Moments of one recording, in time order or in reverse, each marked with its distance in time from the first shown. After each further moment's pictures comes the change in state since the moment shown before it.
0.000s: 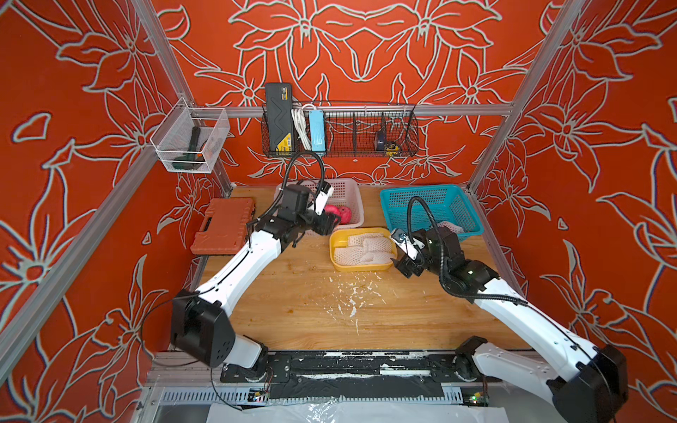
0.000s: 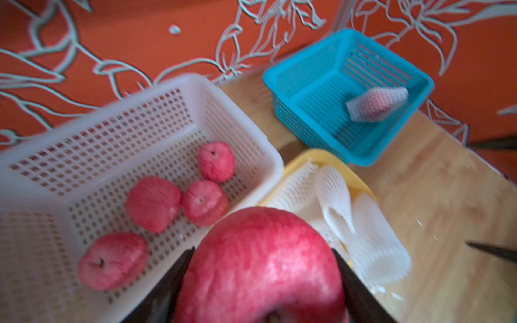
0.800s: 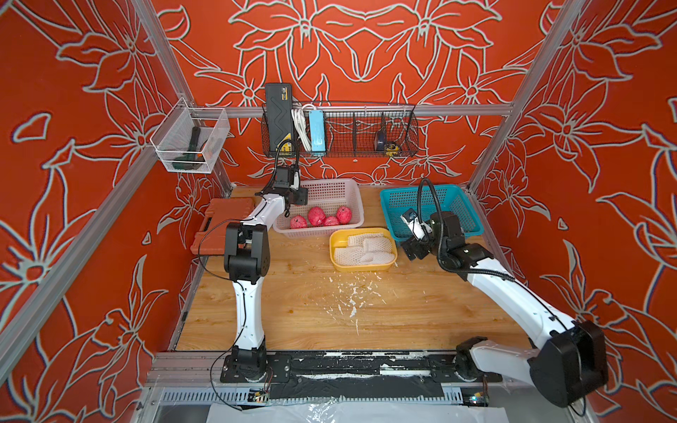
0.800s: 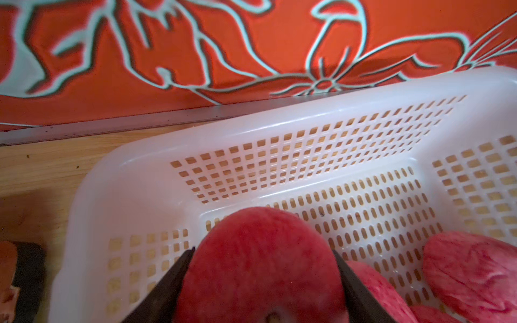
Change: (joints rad) left arm 0.250 0.663 0.468 0.036 -0.208 -0.036; right arm -0.179 0.186 0.109 0.014 0.008 0.129
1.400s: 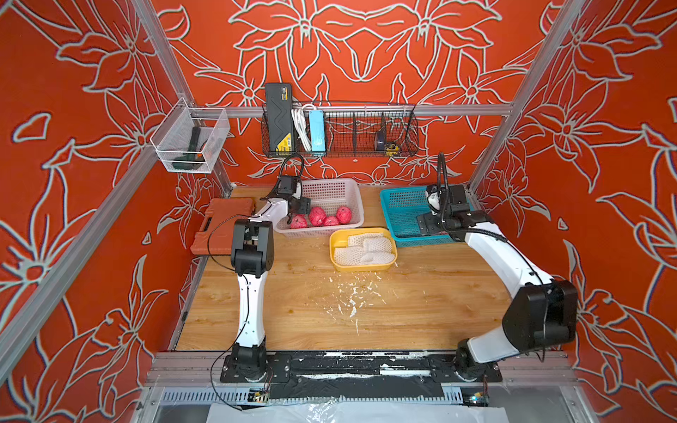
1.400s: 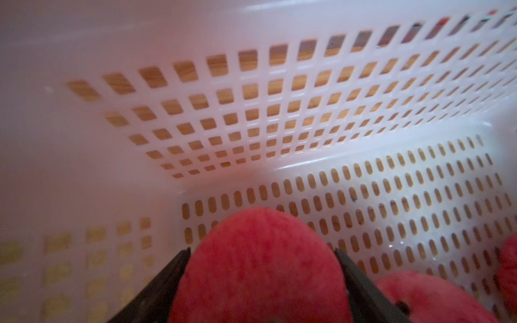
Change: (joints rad) left arm 0.006 0.105 0.010 -0.021 0.007 -0.029; right arm -0.224 0.305 0.362 -0.265 0.159 0.224
